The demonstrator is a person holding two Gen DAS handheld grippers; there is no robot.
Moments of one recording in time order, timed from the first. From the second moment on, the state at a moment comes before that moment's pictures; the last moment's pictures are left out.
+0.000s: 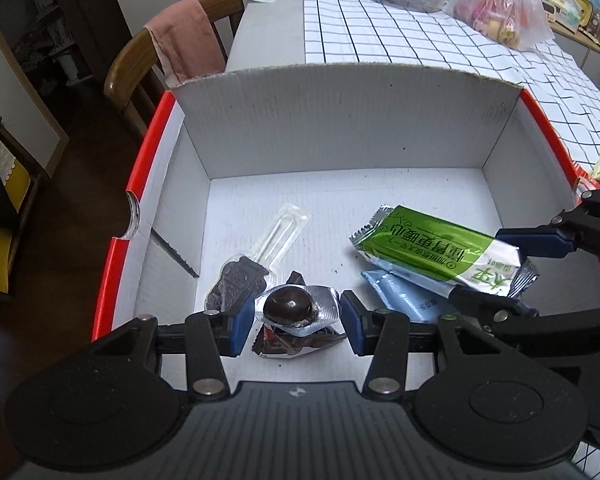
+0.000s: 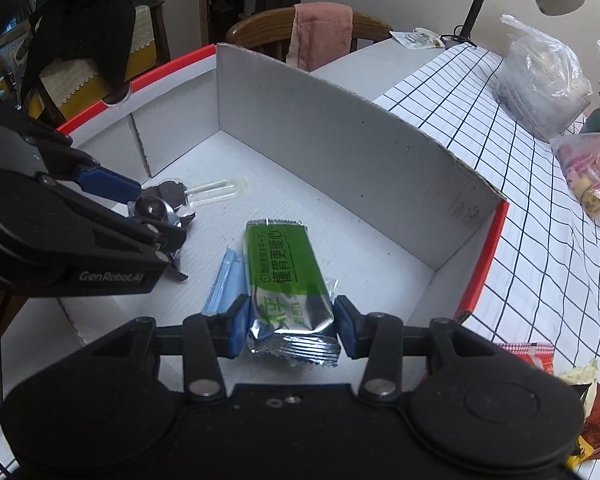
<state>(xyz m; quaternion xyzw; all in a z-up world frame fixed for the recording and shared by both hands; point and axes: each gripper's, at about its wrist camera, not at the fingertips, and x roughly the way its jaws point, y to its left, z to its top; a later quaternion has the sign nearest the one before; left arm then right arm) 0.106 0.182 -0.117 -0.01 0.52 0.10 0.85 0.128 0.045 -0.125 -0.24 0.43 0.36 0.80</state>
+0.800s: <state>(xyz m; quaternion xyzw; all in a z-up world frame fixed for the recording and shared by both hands) 0.078 0.181 -0.087 -0.04 0.47 0.09 0.88 0.121 0.005 -0.090 -0.15 0.40 0.37 0.82</state>
